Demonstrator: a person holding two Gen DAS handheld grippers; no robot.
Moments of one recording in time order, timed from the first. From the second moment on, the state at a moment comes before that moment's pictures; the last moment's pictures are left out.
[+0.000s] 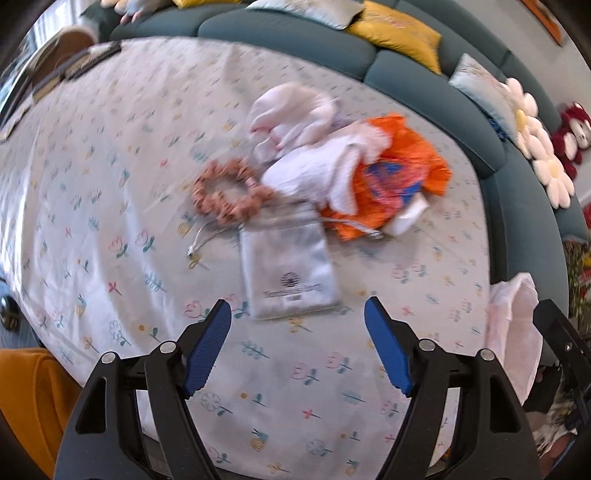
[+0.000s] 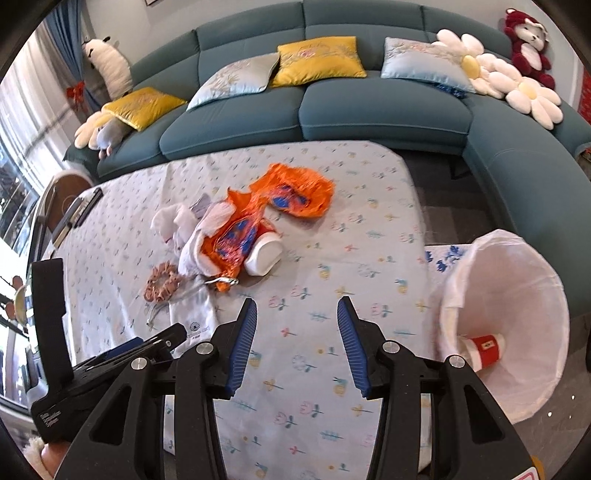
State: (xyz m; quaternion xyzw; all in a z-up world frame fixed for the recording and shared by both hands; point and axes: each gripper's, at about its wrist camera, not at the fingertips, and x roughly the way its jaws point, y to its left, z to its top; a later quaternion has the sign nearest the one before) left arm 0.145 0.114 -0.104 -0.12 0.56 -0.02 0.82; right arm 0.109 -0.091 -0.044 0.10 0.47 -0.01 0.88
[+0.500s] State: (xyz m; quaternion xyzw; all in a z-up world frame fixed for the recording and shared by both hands) left arm 0.171 0.112 -0.151 -0.12 0.60 -0.02 0.79; right arm 0.142 -0.068 -0.078 0.09 0.50 0.00 0.86
